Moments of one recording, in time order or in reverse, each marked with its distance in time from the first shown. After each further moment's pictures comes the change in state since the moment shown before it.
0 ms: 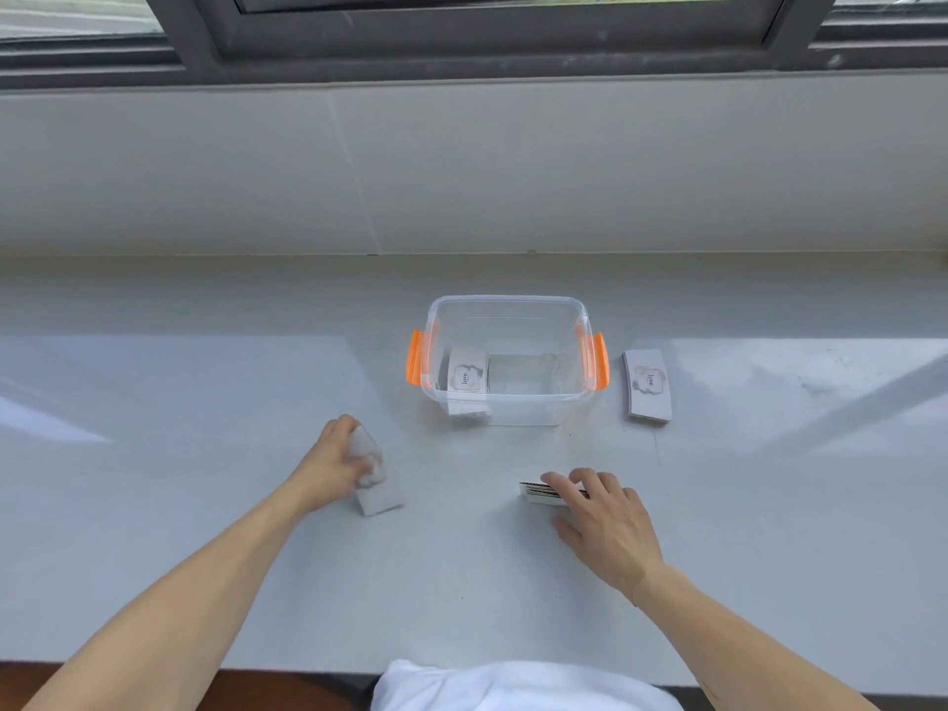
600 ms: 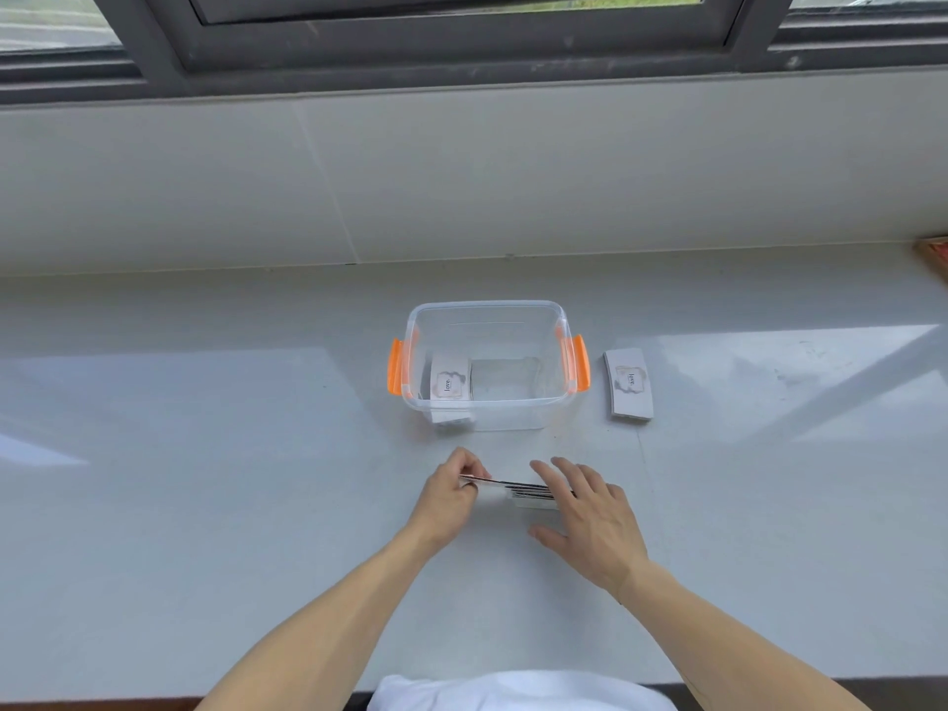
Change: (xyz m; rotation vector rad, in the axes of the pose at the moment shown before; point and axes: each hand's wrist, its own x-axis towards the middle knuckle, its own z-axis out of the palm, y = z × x) left_hand -0.020 0.100 0.122 -0.368 -0.086 0.092; right_hand 0.002 0.001 0.003 0.057 -0.006 0.036
